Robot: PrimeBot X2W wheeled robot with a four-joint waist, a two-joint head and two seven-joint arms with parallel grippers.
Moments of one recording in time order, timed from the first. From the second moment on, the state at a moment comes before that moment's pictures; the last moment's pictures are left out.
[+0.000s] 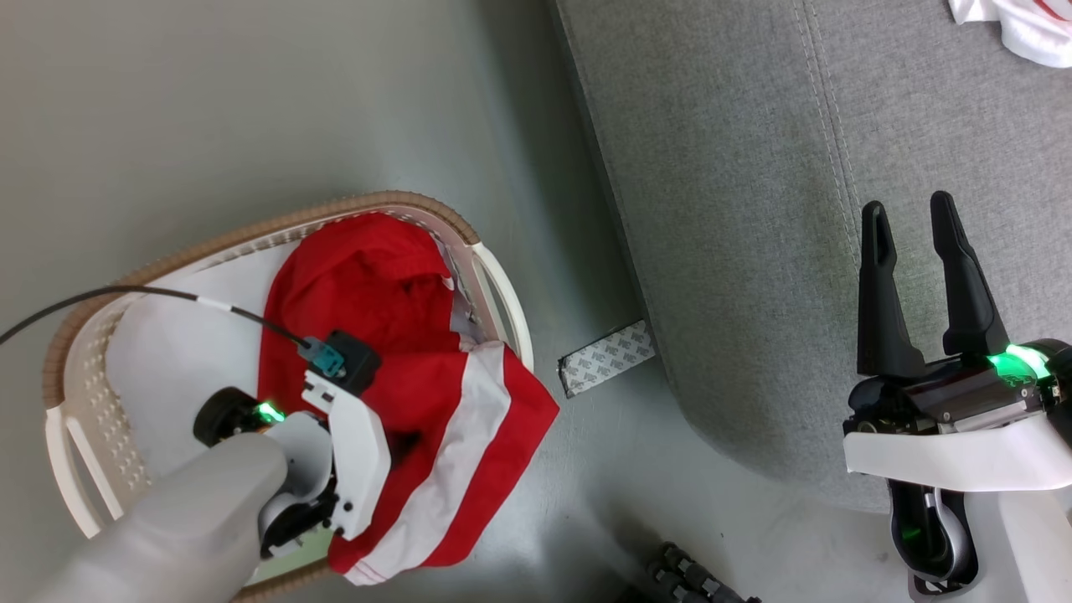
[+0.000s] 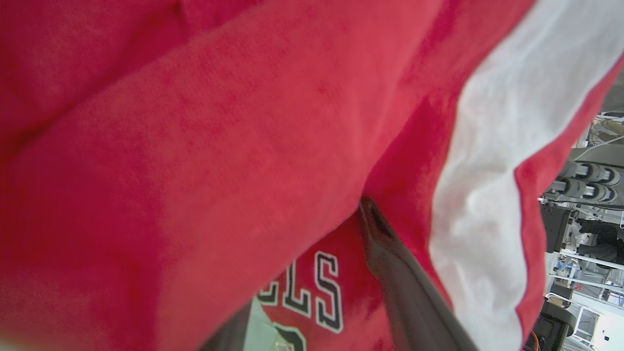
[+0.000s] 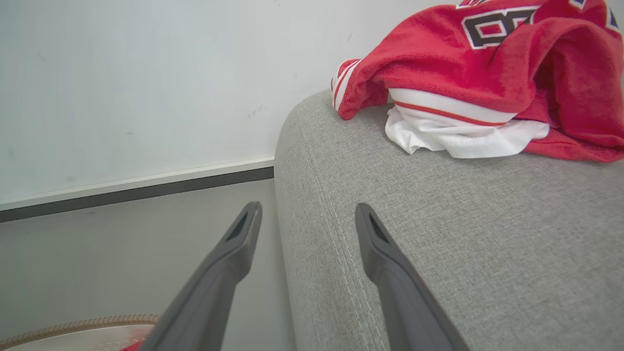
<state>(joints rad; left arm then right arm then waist) -0.89 0.50 -1.27 0.66 -0.96 -0.13 0.21 -0.35 -0.05 0.14 -0.03 0.46 0.13 -0.26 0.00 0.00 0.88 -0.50</state>
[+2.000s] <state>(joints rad) -0.81 0.32 -0.89 0.36 -0.74 -0.12 -0.26 -0.23 -0.07 0.20 0.15 0.32 0.13 -0.26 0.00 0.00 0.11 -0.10</state>
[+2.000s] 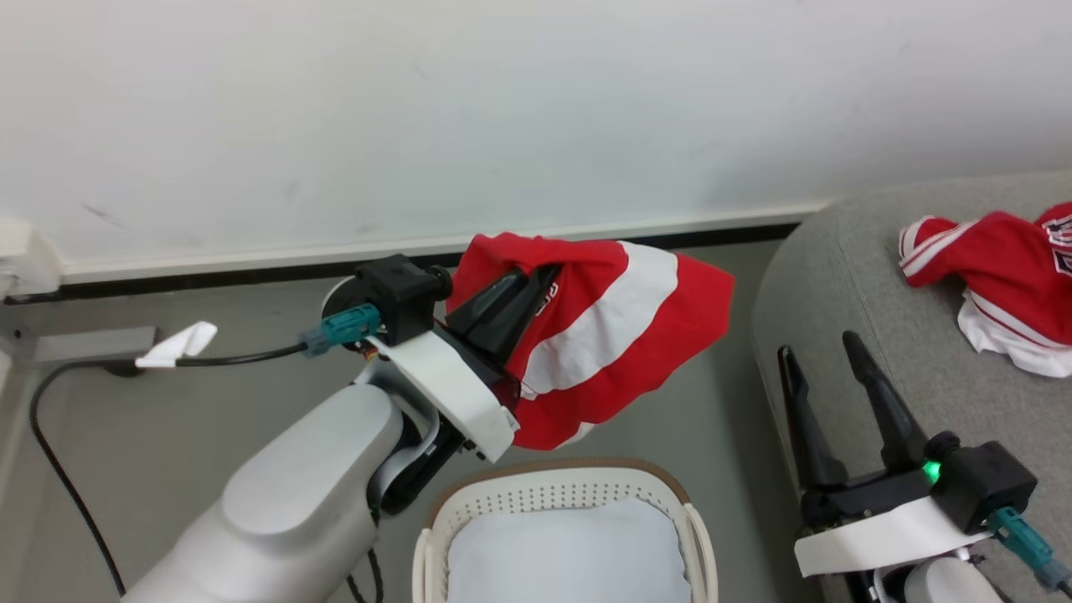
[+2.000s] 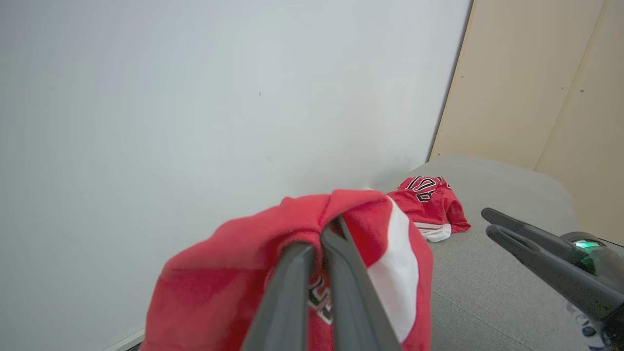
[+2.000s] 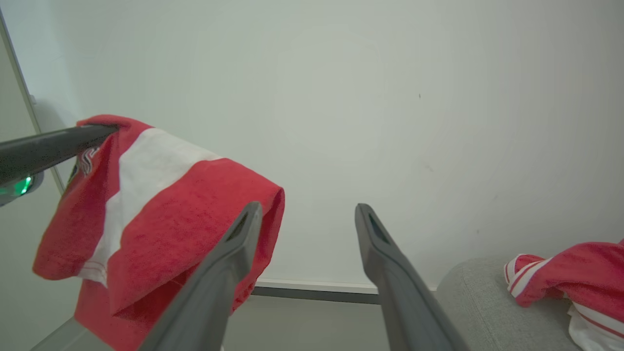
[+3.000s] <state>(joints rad) -0.73 0.26 -0.74 0.32 -0.63 -0.12 -0.26 -0.23 -0.14 0.55 0.19 0.41 0.13 -0.26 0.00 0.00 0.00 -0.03</state>
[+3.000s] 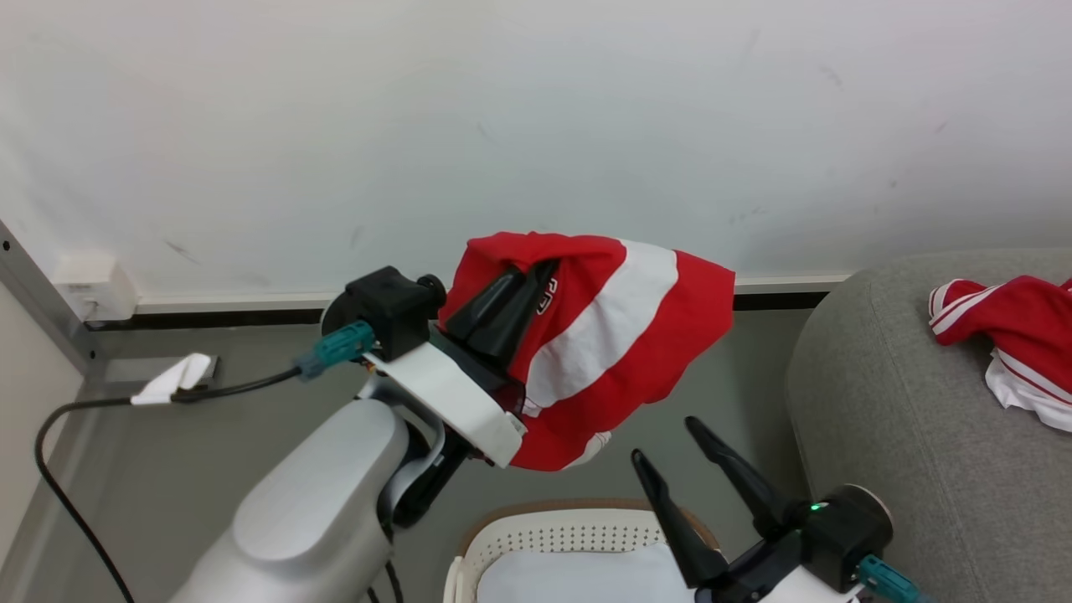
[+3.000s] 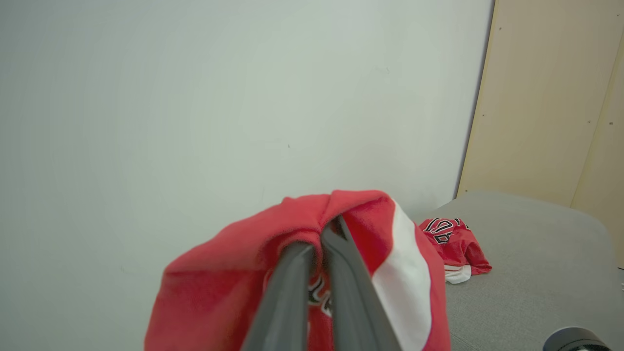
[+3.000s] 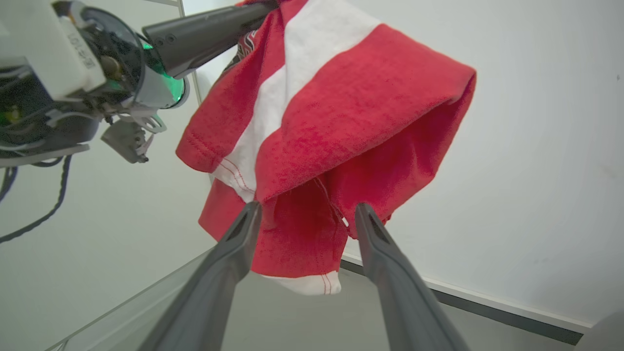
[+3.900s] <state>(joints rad) -0.68 0.18 -0.85 0.33 -0.65 -0.13 -0.26 -0.41 -0.13 0.64 0.36 0.52 0.13 -0.26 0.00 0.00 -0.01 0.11</state>
